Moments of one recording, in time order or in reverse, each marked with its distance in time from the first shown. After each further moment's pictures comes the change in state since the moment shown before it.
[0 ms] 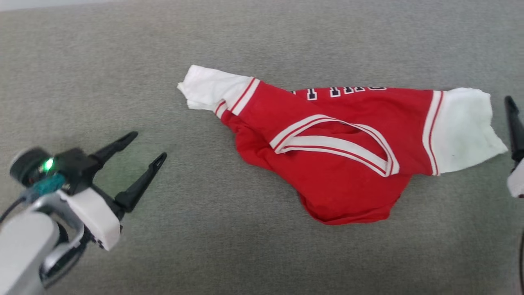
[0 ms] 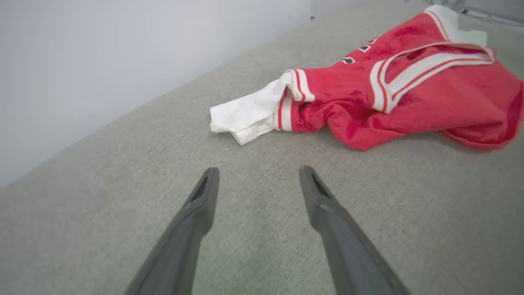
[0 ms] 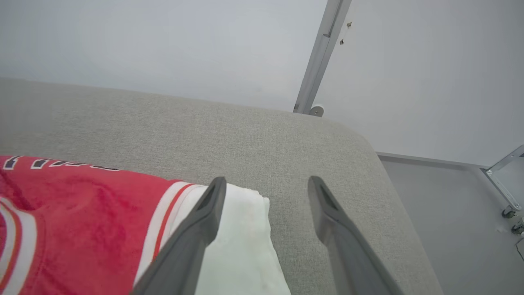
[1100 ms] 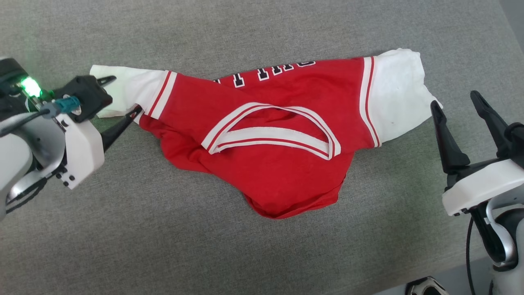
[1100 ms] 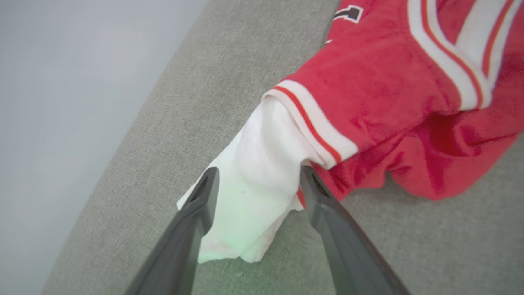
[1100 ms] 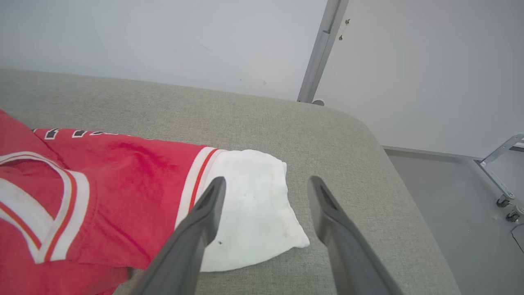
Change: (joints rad) left arm -0.630 0.154 -0.552 0.078 -0.022 0.000 0.225; right arm 0.074 0.155 0.143 -0.208 -0.059 0.000 -0.058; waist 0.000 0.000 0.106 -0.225
